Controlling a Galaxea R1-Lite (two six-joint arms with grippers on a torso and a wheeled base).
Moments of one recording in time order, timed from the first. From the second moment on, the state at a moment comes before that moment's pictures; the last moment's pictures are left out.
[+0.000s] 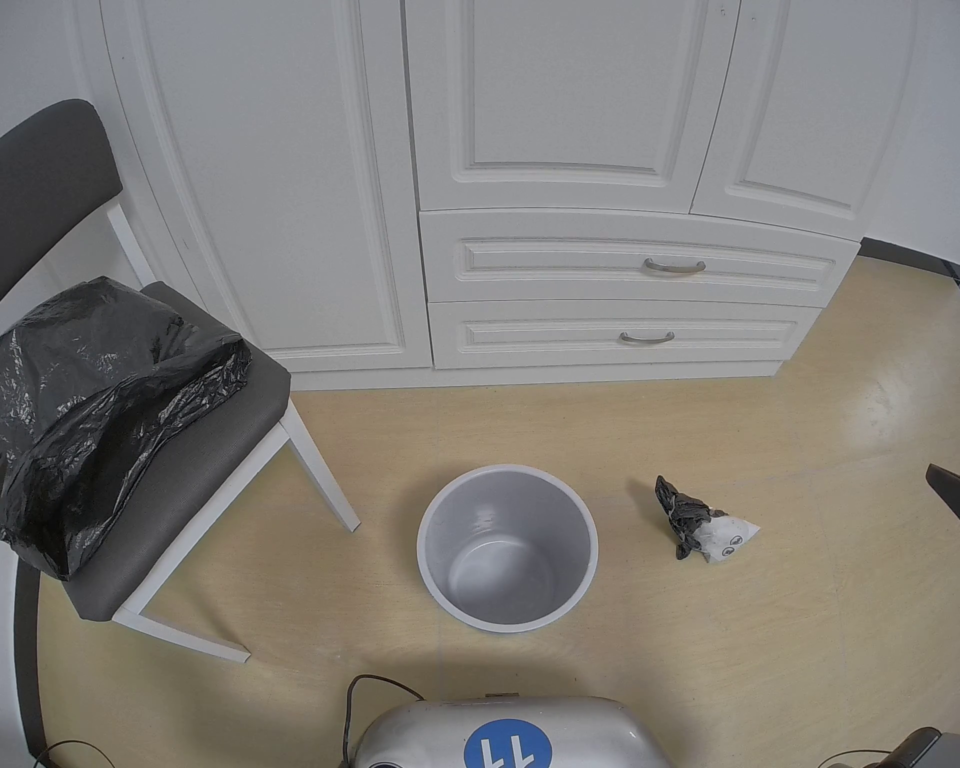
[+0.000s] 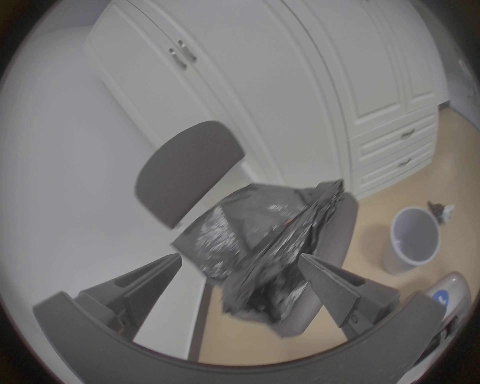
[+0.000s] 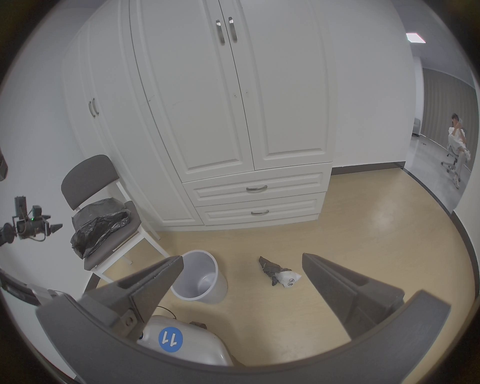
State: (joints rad) left arm 0.17 0.76 -0.70 0.09 0.28 0.41; right arm 0.12 0.71 -0.66 0.11 0.05 0.11
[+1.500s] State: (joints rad) left arm 0.95 1.23 -0.56 -0.10 -0.58 0.55; right arm 0.12 0.80 -0.64 0.11 0.06 0.09
